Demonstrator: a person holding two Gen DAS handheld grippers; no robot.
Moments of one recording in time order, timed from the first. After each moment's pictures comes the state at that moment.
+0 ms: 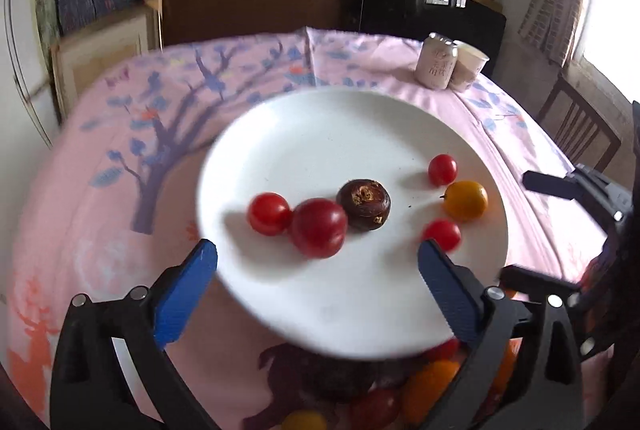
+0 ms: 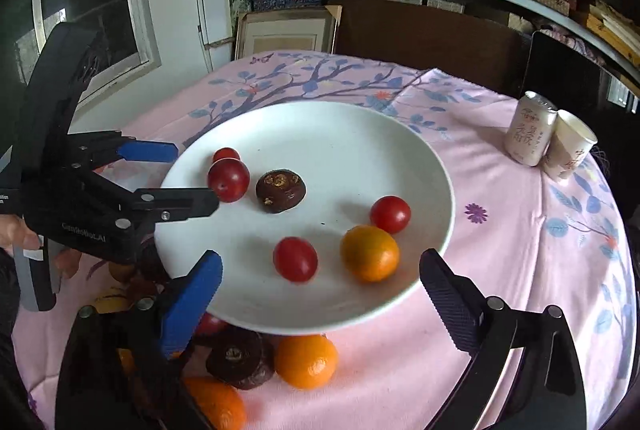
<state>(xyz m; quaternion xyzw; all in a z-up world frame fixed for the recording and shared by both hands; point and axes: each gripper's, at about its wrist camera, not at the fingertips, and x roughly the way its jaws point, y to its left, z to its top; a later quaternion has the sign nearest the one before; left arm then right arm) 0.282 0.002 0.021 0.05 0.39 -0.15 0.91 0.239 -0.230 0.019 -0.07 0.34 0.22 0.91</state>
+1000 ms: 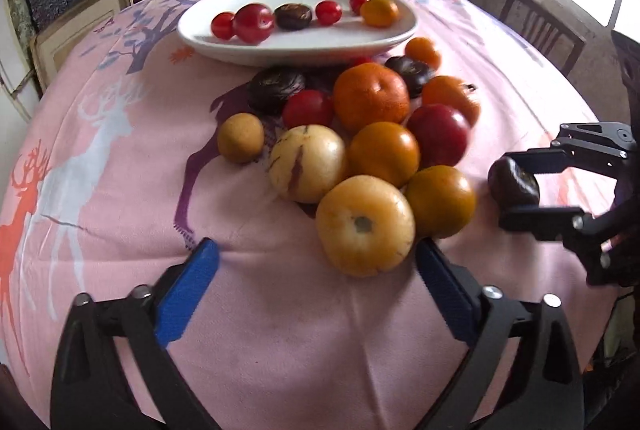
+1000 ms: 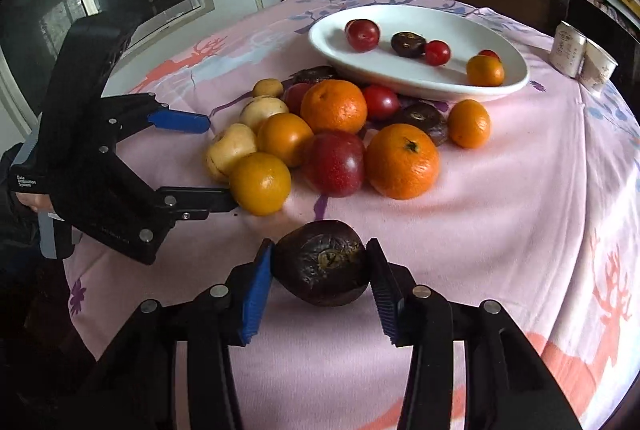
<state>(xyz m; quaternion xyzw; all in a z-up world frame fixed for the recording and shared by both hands) 0.136 0.019 -0.037 0.10 0.46 -0.21 0.86 0.101 -0.206 -0.022 -0.06 0.43 0.26 0.86</state>
